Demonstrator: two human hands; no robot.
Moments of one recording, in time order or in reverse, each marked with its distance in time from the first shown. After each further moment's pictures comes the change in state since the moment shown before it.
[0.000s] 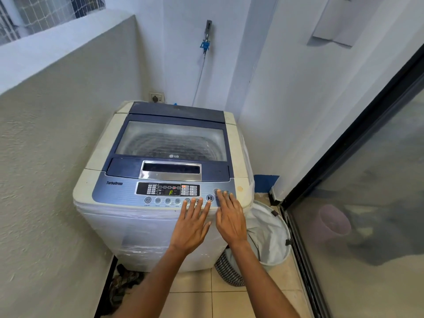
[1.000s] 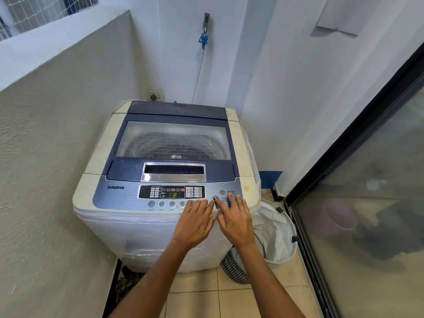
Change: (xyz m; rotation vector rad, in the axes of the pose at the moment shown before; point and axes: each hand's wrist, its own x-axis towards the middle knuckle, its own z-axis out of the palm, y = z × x) left_hand 0.021 -0.013 -0.009 0.108 0.244 0.163; right_hand 0.001 0.002 0.009 -0.117 -0.019 -0.079
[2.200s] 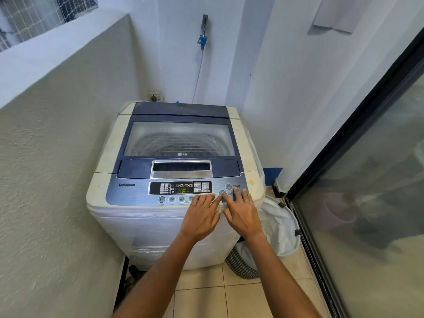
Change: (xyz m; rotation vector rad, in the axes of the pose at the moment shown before) left_hand -0.007 -0.011 -0.004 -0.050 0.056 0.046; right_hand 0.003 -0.005 -0.003 -0.140 -0.044 -0.020
